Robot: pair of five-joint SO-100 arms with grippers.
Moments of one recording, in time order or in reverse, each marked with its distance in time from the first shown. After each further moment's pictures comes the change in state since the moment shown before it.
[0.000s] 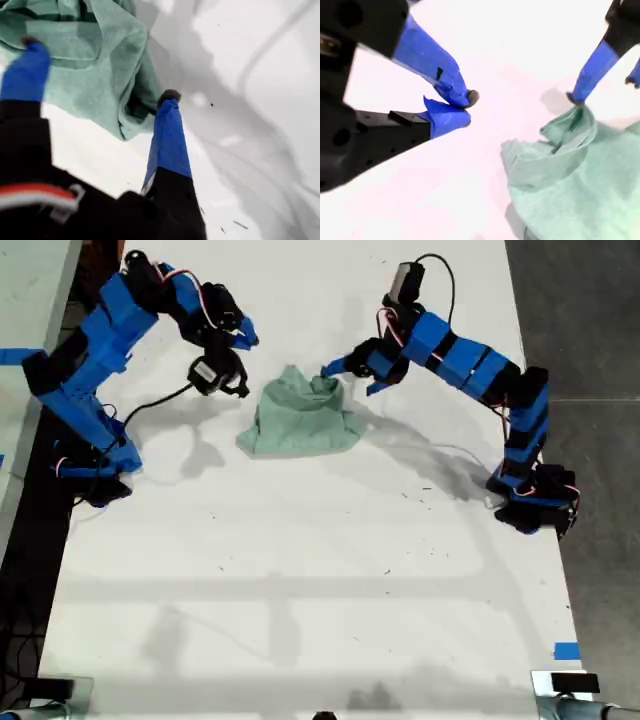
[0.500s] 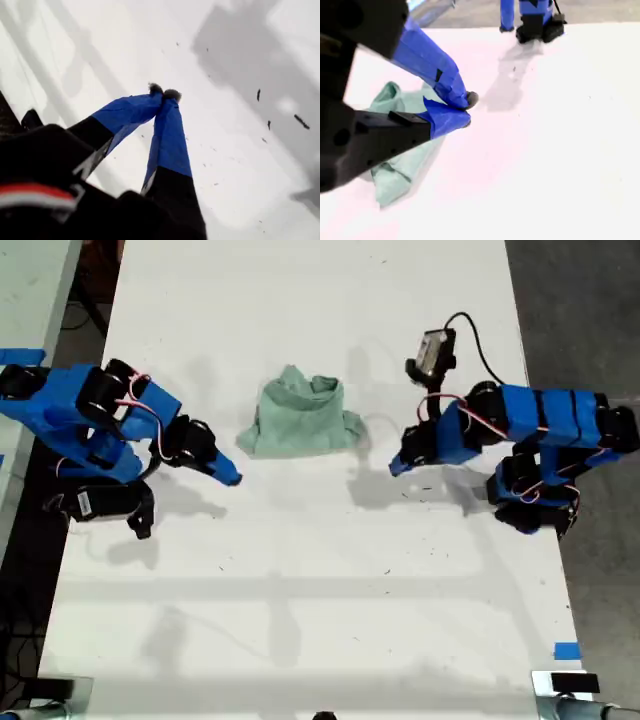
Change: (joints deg) arm 0 44.8 22.2 38.8 -17.2 -13.3; arm 1 -35.2 59.9 57.6 -9.8 11.2
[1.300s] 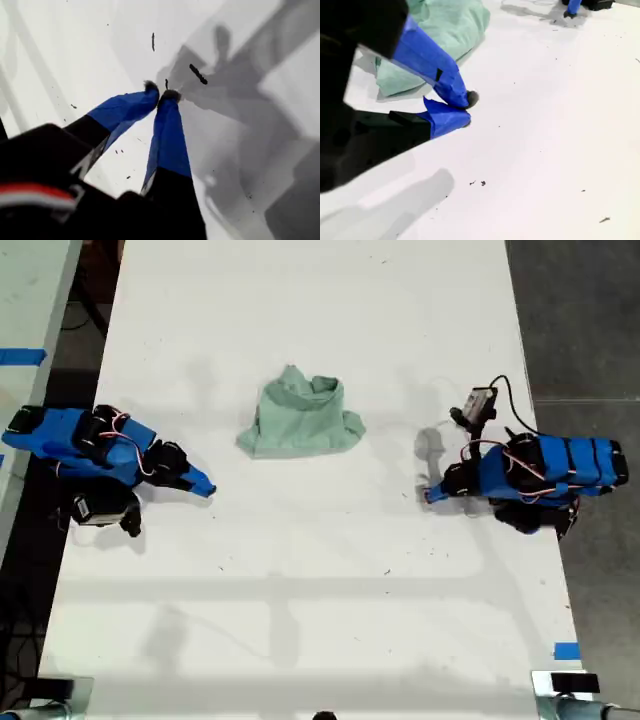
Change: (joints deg) arm 0 -2.0 74.0 78.5 -11.1 -10.6; arm 1 -0.2 67.3 67.4 -2.3 1.8
